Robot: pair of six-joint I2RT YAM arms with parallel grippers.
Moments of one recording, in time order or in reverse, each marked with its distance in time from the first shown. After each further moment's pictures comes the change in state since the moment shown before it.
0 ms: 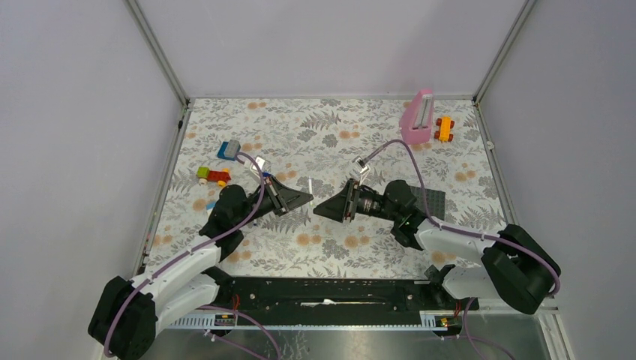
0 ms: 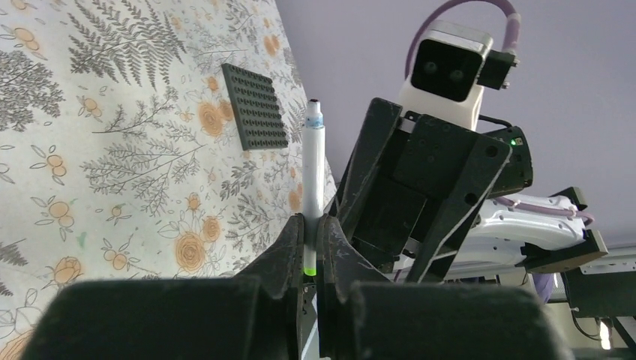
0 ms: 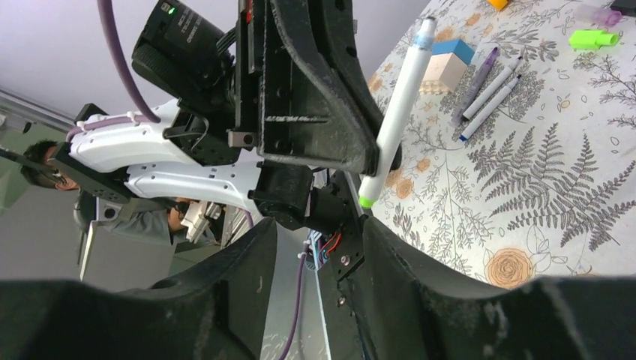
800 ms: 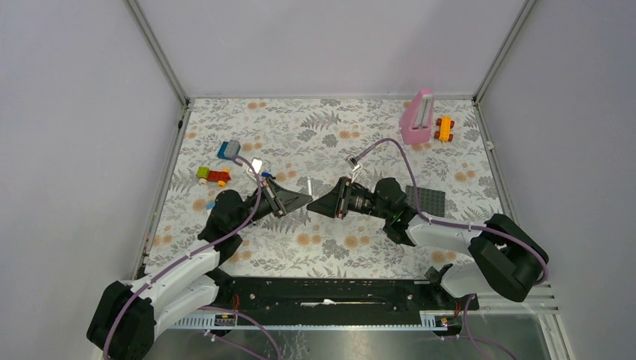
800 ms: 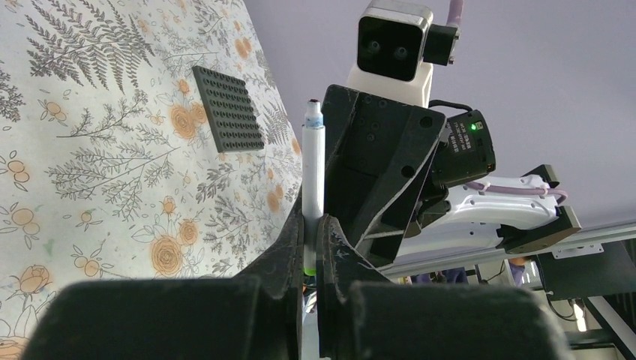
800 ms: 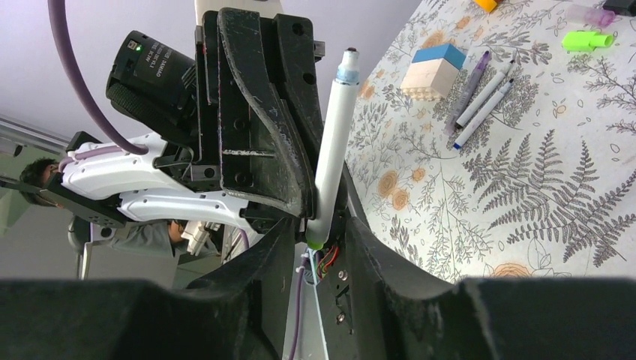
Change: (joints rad) left arm 0.000 -0.040 -0.047 0.100 0.027 -0.056; right arm 0.042 0.113 0.063 0.026 0.068 0.019
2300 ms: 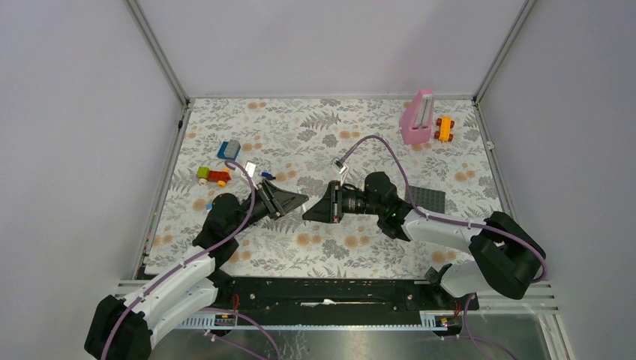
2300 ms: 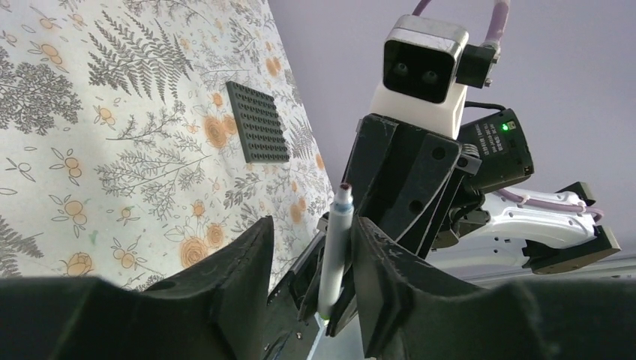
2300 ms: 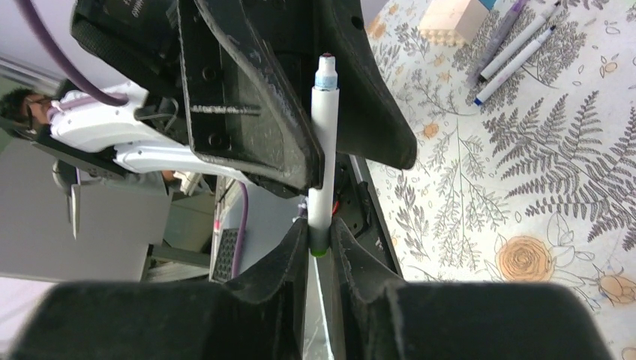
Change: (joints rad) left arm 0.002 -0.100 -0.022 -0.125 -0.088 0.038; right arm 0.026 0.027 0.092 -0.175 -0.132 -0.086
